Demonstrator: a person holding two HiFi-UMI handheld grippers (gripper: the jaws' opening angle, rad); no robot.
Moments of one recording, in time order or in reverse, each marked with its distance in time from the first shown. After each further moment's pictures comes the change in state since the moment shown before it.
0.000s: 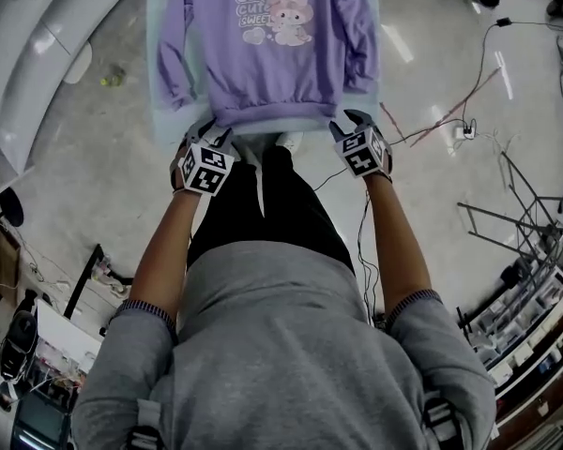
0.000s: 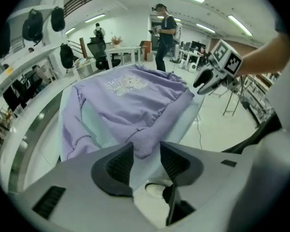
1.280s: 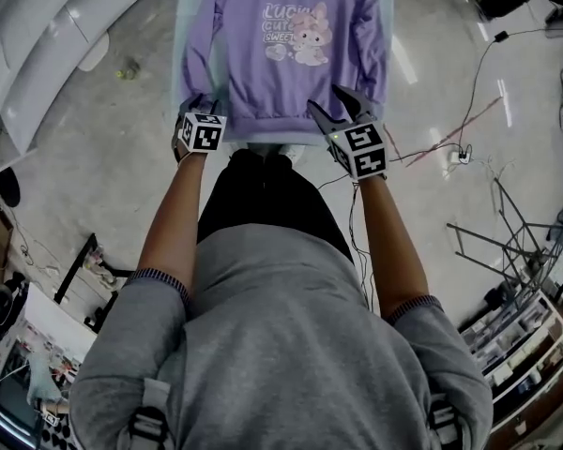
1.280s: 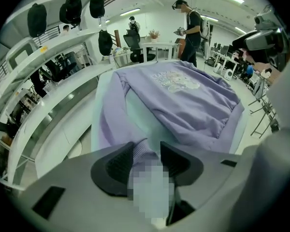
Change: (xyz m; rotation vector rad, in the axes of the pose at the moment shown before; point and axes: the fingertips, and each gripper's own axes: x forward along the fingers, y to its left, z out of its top) left arm 0.020 0.126 -0.004 -0.271 0.031 0.271; right arm -0.091 0.007 0.205 0.089 -0.397 0.101
